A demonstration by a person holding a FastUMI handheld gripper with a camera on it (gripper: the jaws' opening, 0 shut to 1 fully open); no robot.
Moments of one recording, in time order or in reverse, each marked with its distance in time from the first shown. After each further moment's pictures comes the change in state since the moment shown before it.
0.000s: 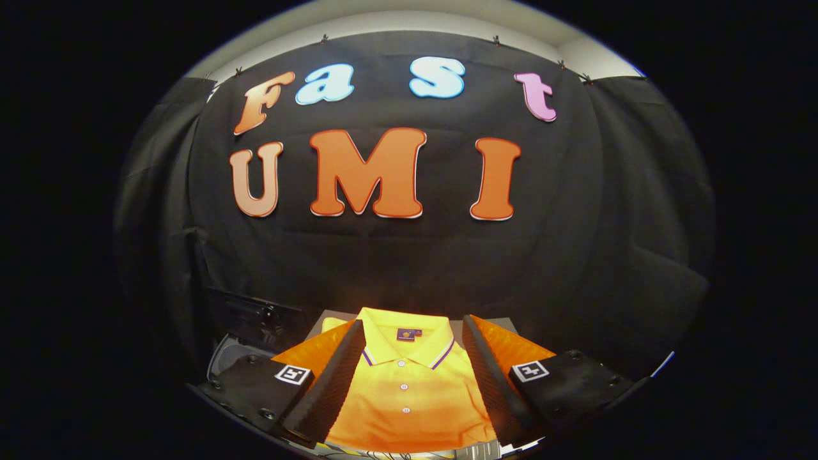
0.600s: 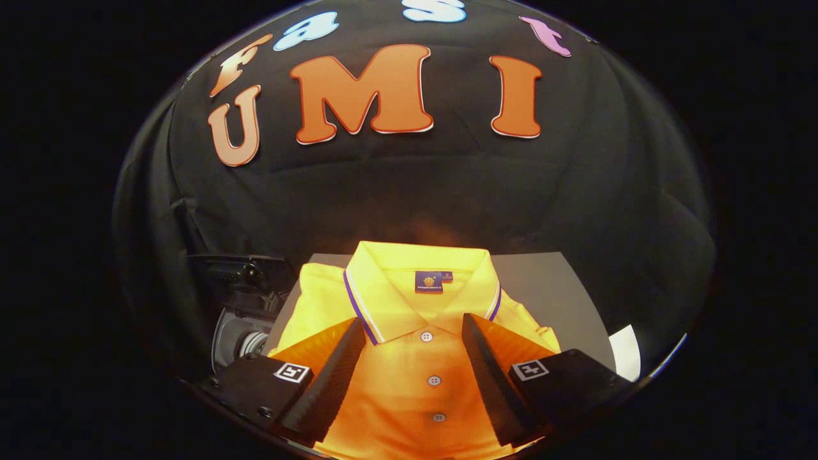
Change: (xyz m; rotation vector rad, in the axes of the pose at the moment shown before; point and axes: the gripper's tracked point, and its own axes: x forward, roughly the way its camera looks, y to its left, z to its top) arm 0.083 0.013 -0.104 0.076 0.291 0.022
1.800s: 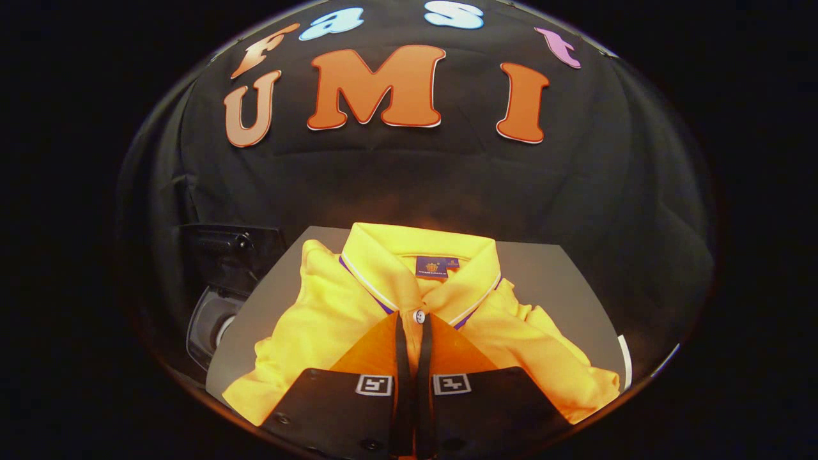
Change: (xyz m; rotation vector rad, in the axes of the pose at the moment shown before) arm -0.004 -0.002 -0.029 -0.121 -0.085 -0.036
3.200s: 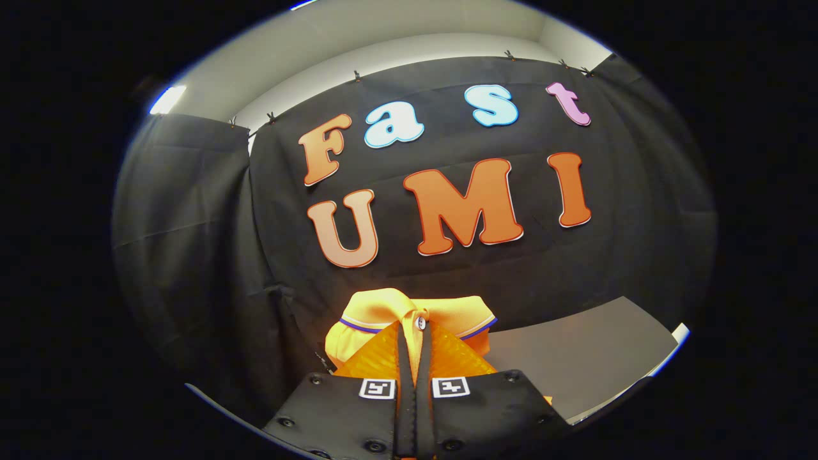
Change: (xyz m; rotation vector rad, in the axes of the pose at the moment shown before) arm -0.181 0.244 0.152 0.190 -0.425 0.292
